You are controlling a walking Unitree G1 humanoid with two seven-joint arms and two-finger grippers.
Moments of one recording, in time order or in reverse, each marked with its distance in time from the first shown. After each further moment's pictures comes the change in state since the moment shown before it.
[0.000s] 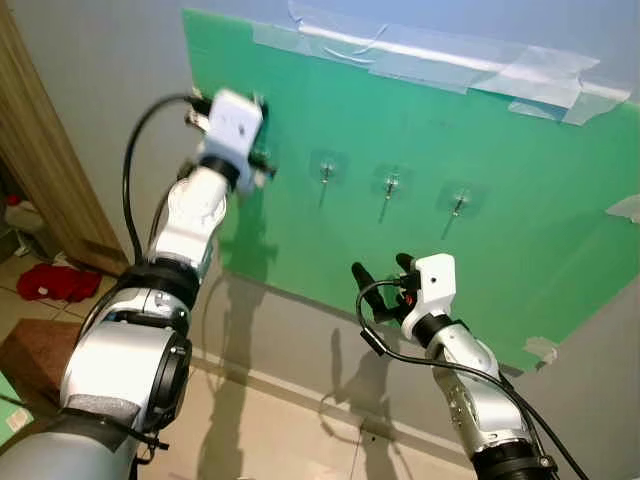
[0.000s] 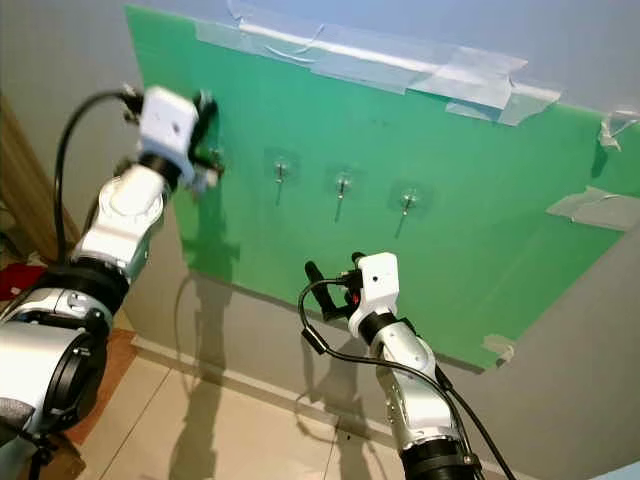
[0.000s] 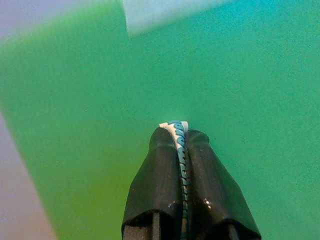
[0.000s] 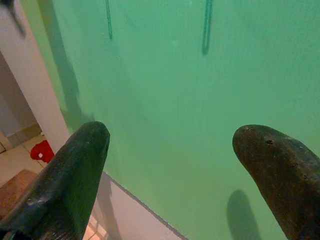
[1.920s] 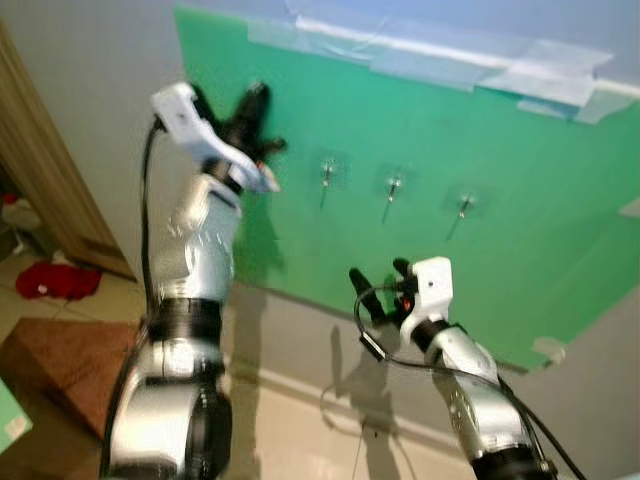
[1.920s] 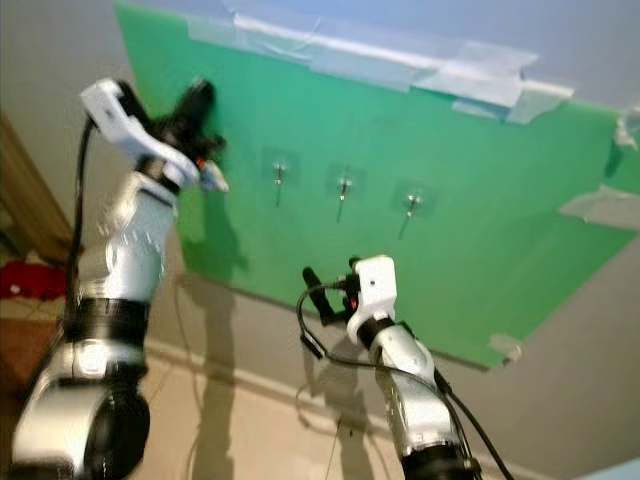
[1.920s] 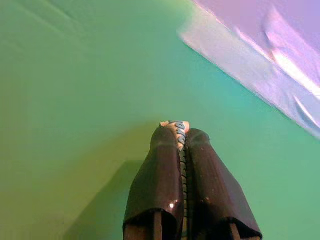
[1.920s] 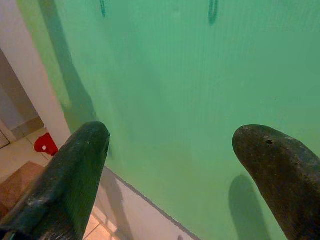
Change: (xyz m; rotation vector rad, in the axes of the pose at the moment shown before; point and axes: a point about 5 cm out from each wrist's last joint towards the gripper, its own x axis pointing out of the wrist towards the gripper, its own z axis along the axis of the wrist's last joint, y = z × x) left arm -0.025 -0.022 0.020 -0.870 -0.055 -0.023; right arm -0.003 0.002 -0.005 0.004 0.022 0.011
